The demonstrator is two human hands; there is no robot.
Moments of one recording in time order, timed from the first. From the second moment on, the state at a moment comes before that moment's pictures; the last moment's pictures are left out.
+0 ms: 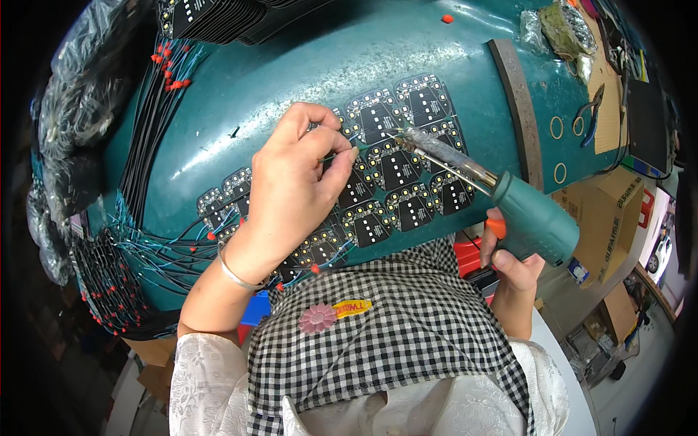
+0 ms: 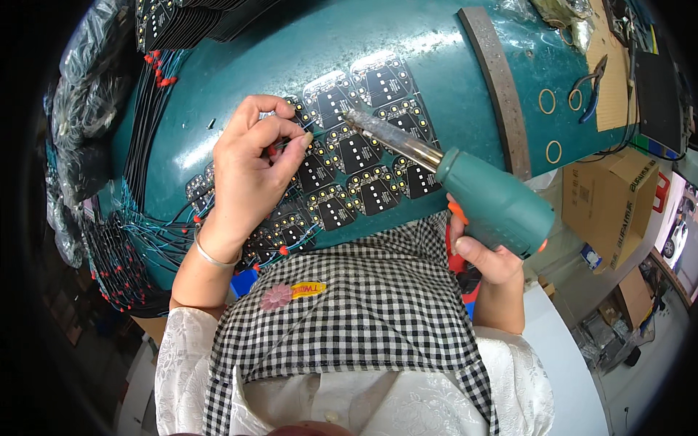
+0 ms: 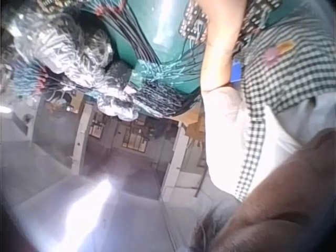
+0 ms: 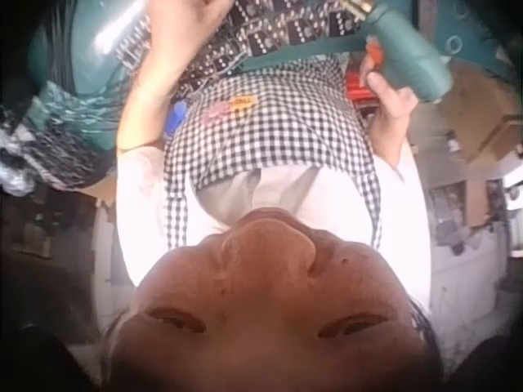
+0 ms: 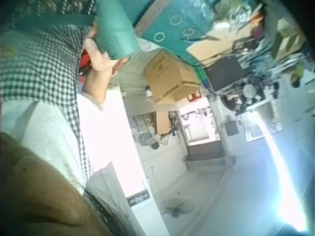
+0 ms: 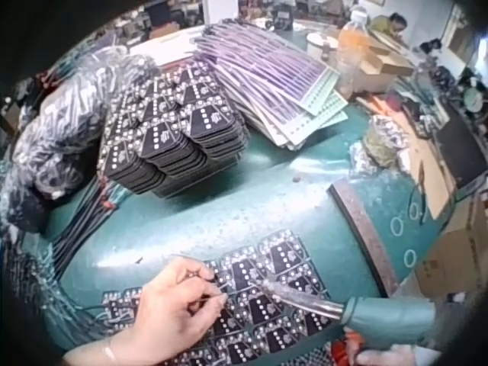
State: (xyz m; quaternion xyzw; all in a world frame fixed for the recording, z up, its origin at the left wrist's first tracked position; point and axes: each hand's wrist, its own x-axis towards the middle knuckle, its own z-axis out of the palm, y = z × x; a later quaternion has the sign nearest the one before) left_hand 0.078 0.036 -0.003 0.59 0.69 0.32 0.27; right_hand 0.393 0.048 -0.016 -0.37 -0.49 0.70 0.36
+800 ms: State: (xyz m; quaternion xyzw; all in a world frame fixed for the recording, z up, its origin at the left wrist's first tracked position) left_hand 0.086 0.038 -0.028 0.69 0.64 0.32 0.12; right_hand 0.381 0.053 -0.015 -0.36 -0.49 0.71 0.34
